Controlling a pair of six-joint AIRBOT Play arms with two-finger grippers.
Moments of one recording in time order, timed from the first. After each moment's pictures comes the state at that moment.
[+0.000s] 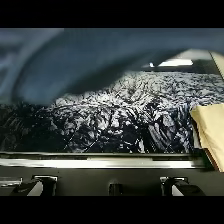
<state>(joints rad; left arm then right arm) 0.24 -0.85 1.89 0.64 -0.84 -1.39 -0.07 -0.98 2.05 -1.28 0.77 1.43</state>
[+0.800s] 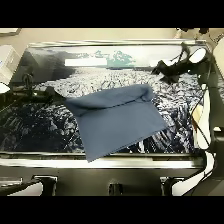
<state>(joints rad) 0.15 -1.34 1.19 0.71 -1.22 -1.35 -0.07 -1.82 1.94 -1.09 1.27 1.76</state>
